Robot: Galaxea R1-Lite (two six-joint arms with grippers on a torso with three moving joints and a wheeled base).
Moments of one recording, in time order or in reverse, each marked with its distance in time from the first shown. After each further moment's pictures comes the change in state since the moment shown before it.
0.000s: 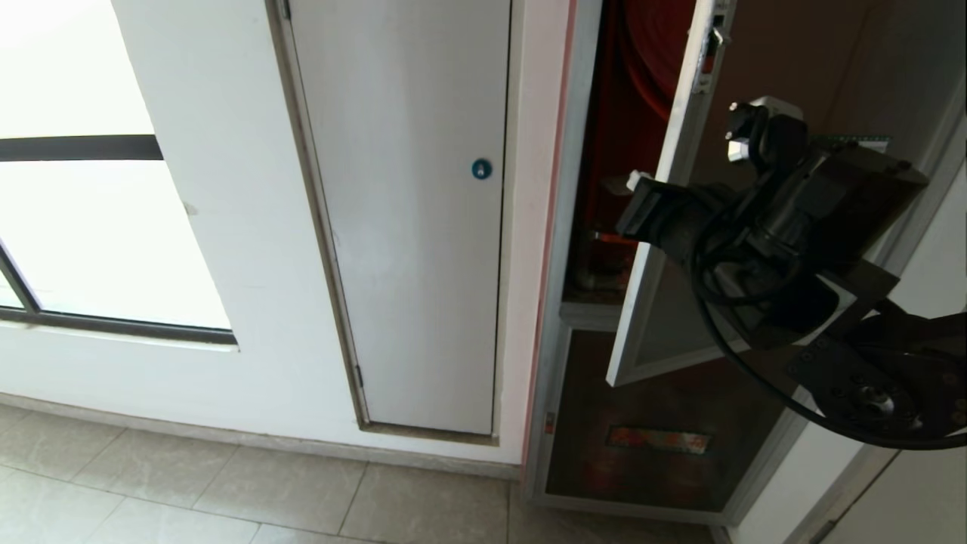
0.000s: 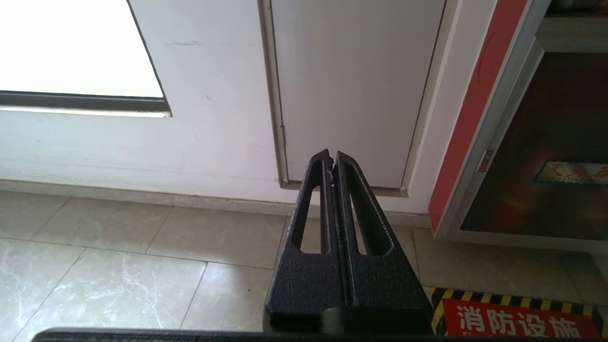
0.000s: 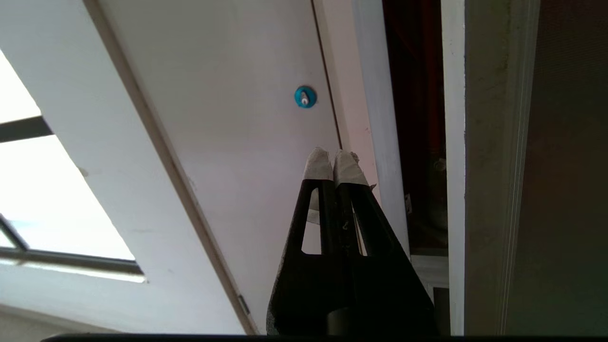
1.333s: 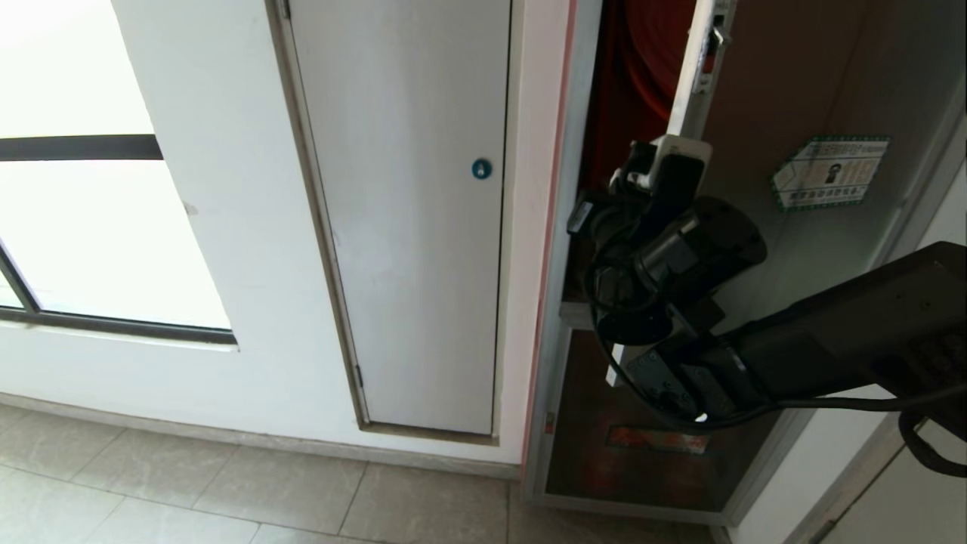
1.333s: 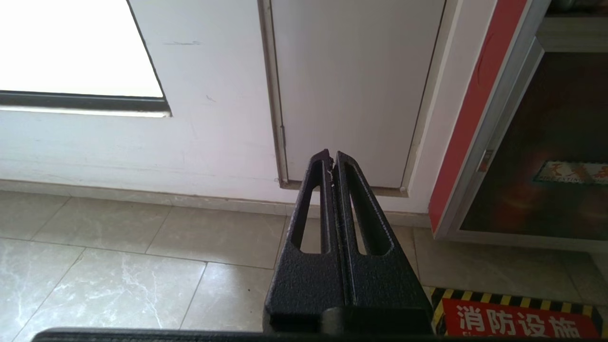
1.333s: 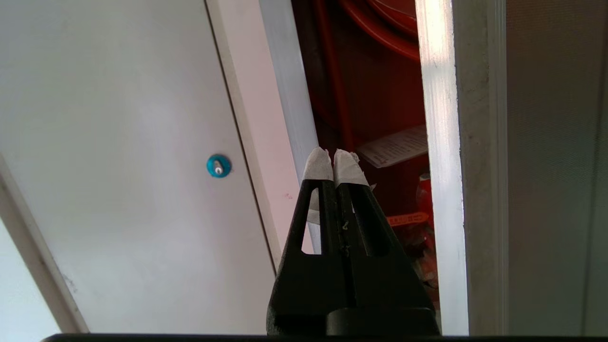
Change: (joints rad) left arm 0.000 0.000 0.000 0.000 0.000 0.000; right arm 0.074 0.345 -0.222 -0.458 -0.347 -0.349
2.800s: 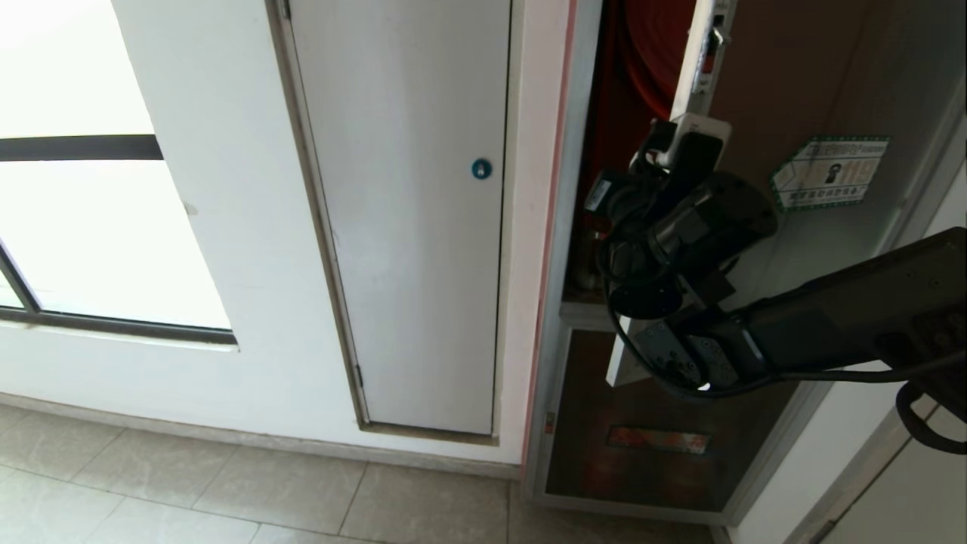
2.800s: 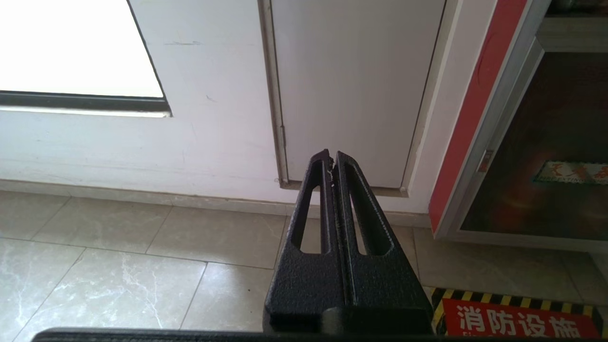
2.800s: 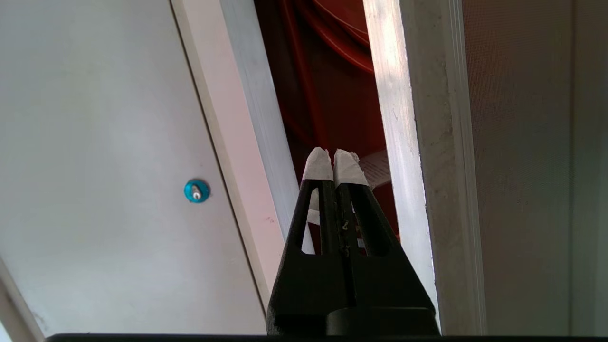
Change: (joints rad) left arm 0.000 0.000 0.000 0.000 0.000 0.000; right arm -0.058 0.002 -0.075 0.048 0.005 0.008
